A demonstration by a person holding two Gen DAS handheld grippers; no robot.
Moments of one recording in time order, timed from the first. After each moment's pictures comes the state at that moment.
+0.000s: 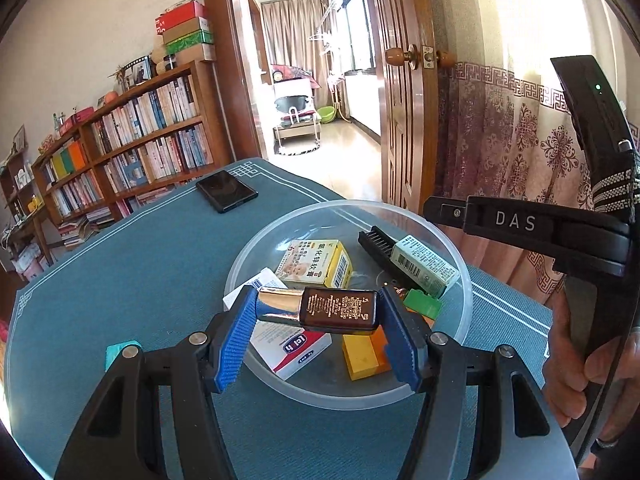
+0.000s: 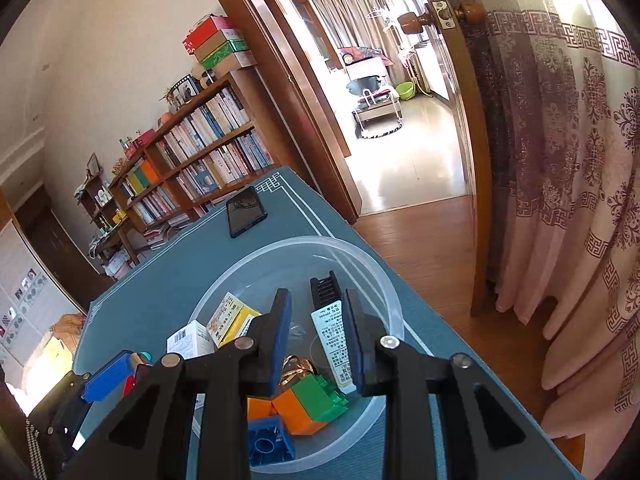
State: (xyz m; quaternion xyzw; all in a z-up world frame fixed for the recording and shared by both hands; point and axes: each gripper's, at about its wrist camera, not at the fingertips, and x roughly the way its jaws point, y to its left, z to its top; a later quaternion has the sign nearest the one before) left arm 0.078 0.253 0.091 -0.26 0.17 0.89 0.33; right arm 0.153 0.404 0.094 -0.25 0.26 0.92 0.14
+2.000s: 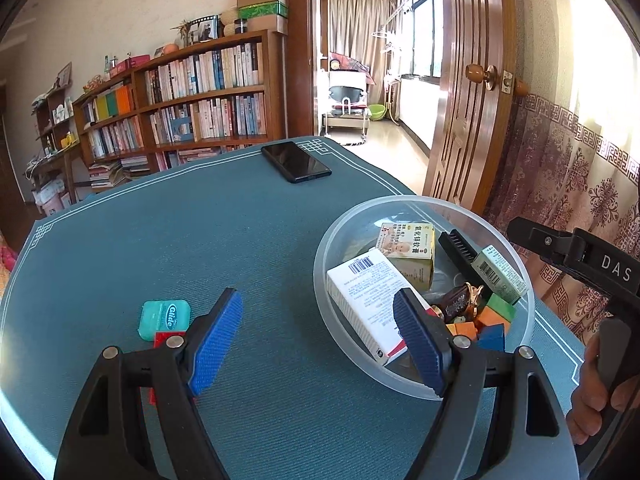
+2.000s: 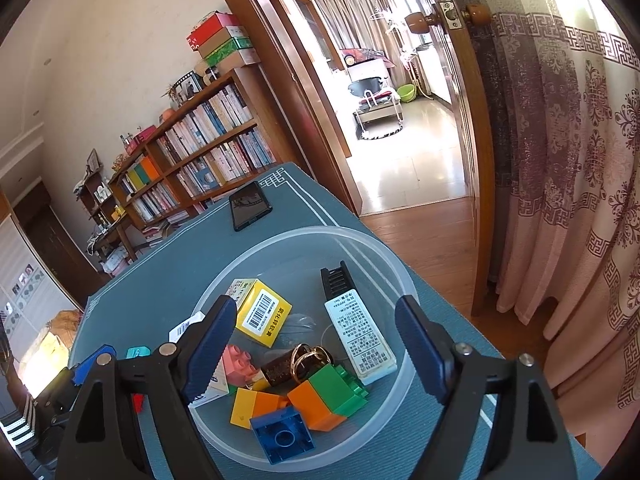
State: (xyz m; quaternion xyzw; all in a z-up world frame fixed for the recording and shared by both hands) left arm 0.030 0.186 0.081 -0.31 0.08 0.91 0.26; right arm 0.149 0.392 0.090 -0.25 0.25 0.92 0.14
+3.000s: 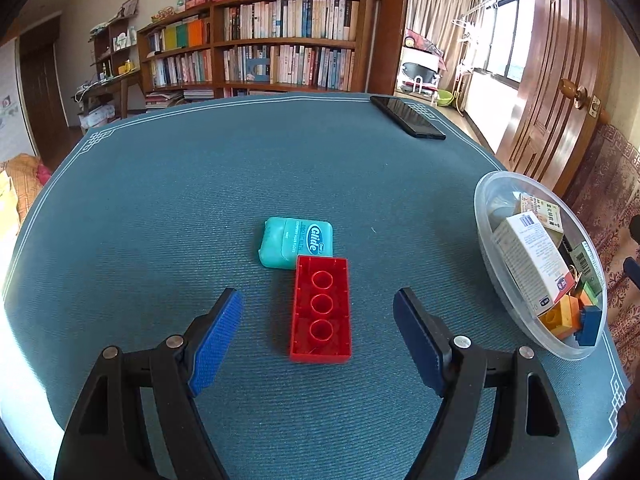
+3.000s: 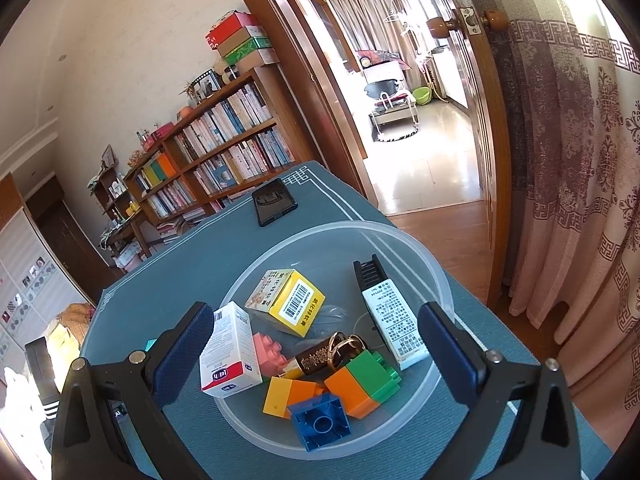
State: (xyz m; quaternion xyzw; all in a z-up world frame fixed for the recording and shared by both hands) left arm -0.008 0.086 0.035 -0.39 0.03 0.91 0.15; right arm 0.148 0.372 0.095 -0.25 0.24 0.93 0.11
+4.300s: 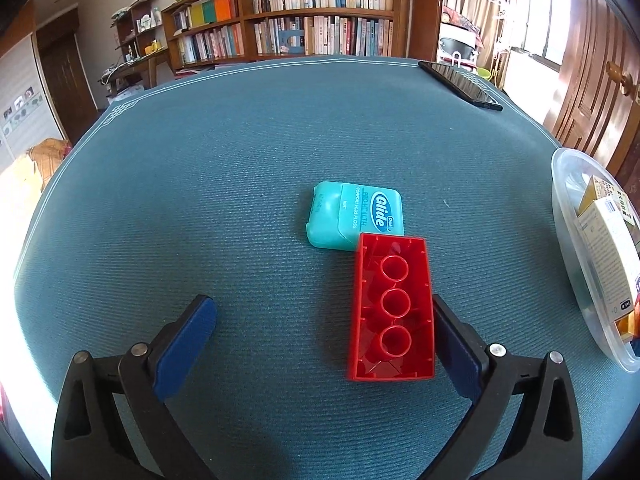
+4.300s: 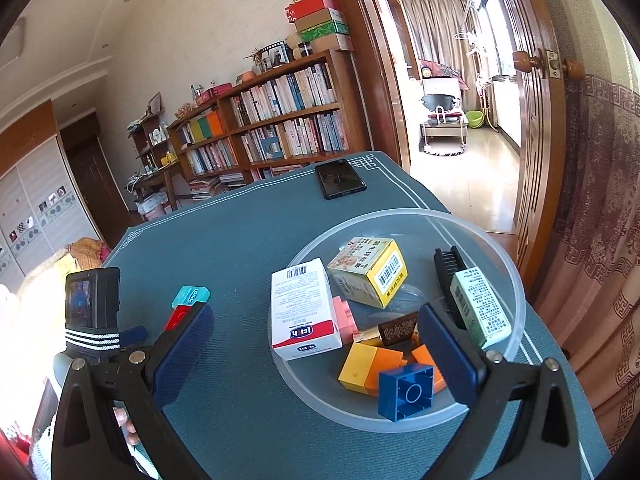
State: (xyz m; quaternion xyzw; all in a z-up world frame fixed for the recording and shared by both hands) left arm -0.033 0.081 0.004 -0.43 0.05 0.90 0.08; right arm 0.145 0.293 0.095 -0.26 0.14 0.95 0.04
